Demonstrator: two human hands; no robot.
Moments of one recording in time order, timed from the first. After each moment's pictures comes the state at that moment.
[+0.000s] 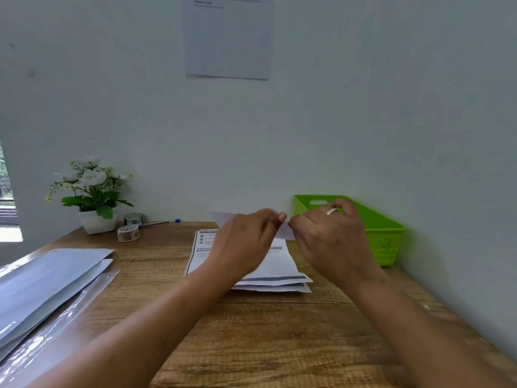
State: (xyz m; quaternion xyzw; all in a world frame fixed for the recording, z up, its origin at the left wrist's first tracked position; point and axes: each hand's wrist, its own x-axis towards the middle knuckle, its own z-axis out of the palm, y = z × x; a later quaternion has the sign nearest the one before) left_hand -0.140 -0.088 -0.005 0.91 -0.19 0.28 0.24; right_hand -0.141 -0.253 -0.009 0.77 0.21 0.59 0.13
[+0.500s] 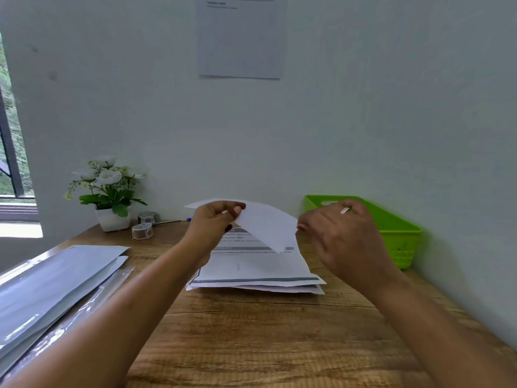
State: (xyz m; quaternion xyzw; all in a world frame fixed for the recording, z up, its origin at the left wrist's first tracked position) left_hand -0.111 -0.027 -0.008 0.70 -0.06 0.15 0.70; right_hand -0.146 -0.254 -0.006 0.79 0.29 0.54 0.05
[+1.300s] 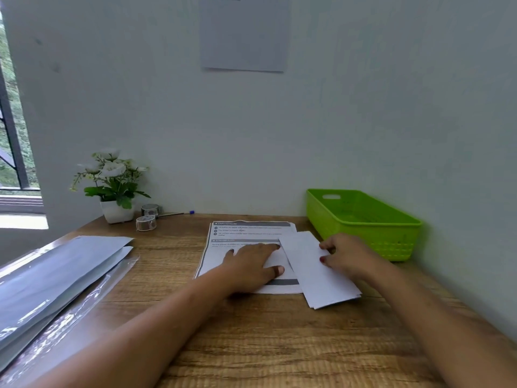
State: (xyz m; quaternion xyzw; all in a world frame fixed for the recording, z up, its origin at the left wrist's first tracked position) left_hand -0.117 -0.066 -0.060 0.98 -0.15 0.00 0.13; right_hand -0.116 -0.268 -0.031 0.98 0.04 0.05 -0.19
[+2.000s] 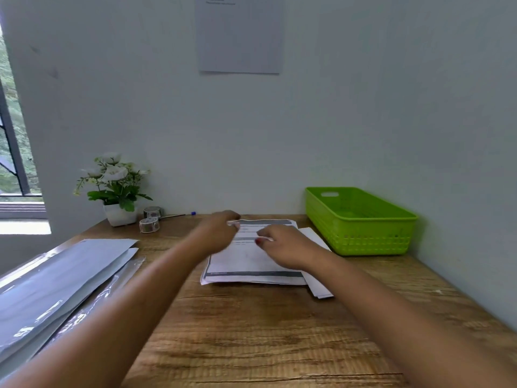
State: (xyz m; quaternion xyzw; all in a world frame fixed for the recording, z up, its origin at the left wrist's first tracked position) left_hand -0.111 -0.015 -0.020 0.94 -0.05 0.11 0.32; right_hand -0.127 -0.174 -0.022 0.96 0.20 0.06 -0.19
